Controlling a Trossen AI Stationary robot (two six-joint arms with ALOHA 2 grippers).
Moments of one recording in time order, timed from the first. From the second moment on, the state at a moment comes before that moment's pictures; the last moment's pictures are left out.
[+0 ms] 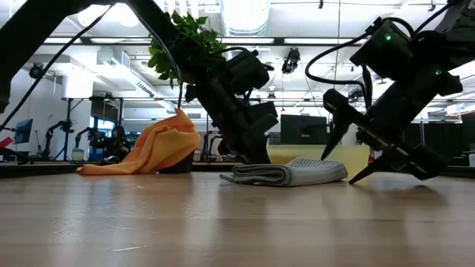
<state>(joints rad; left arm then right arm) 0.18 2.07 1.30 -0.09 0.05 -0.18 0.03 1.47 0.35 0.26 0.09 1.96</state>
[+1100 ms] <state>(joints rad) 0.09 2.16 1.34 -0.21 0.15 -0.21 -0.01 1.48 0.40 0.19 0.16 1.97</state>
